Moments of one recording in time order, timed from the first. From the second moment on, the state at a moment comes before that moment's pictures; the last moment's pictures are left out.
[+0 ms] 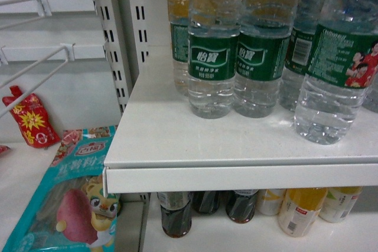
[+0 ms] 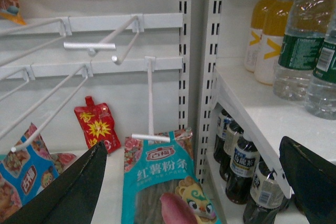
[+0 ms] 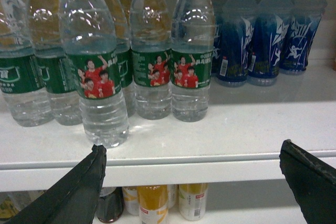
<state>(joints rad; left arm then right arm) 0.00 0.01 0.01 0.00 0.00 0.00 0.00 0.00 0.01 0.00 0.00 0.00</state>
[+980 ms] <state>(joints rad) 0.00 0.01 0.01 -0.01 0.00 0.00 0.00 0.00 0.01 -0.01 0.00 0.00</state>
